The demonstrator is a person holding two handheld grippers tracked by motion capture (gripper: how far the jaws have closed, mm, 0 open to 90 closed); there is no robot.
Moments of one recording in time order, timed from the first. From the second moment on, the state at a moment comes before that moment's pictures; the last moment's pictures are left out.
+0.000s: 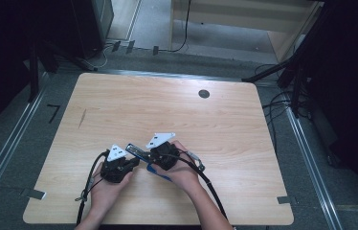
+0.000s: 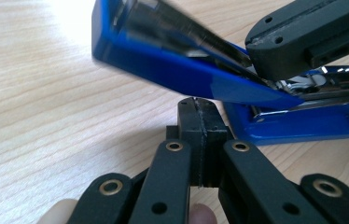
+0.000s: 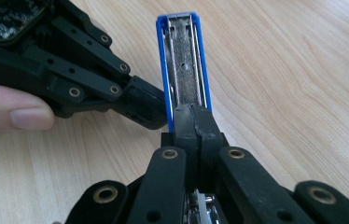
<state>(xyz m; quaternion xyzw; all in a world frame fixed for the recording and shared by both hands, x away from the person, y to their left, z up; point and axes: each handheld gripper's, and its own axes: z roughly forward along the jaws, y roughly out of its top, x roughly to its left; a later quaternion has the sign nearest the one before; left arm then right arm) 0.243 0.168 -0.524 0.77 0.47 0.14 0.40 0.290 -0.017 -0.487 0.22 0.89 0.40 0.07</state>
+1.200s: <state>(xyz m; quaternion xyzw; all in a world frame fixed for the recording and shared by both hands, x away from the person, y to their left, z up) 0.217 0.111 -0.533 0.81 0.40 0.13 0.42 0.273 -0.066 -0.475 0.24 0.87 0.43 0.08</state>
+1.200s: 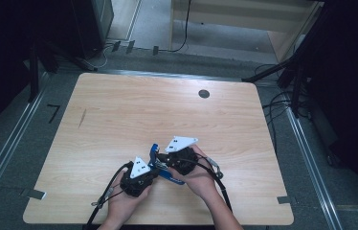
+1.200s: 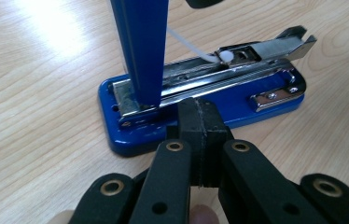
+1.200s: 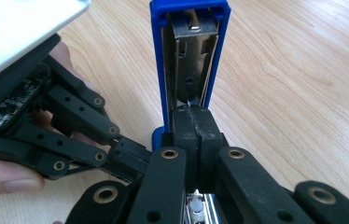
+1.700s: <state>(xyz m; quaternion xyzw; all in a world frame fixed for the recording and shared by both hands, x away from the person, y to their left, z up) 0.218 0.105 -0.533 0.81 0.38 0.13 0.42 0.272 -0.070 -0.476 0.24 0.87 0.43 0.08</state>
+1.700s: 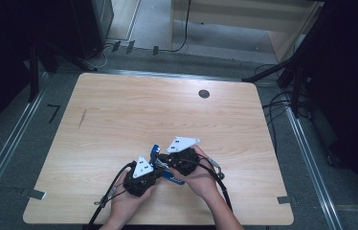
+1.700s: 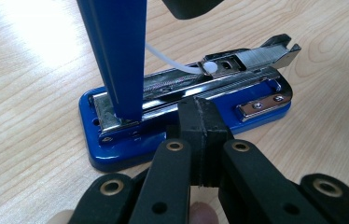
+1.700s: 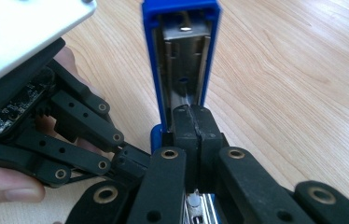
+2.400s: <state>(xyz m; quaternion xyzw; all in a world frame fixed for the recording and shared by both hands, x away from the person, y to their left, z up) 0.217 0.103 -0.533 0.82 0.38 0.14 0.42 0.279 -0.080 -0.453 0.26 0.85 0.45 0.10</state>
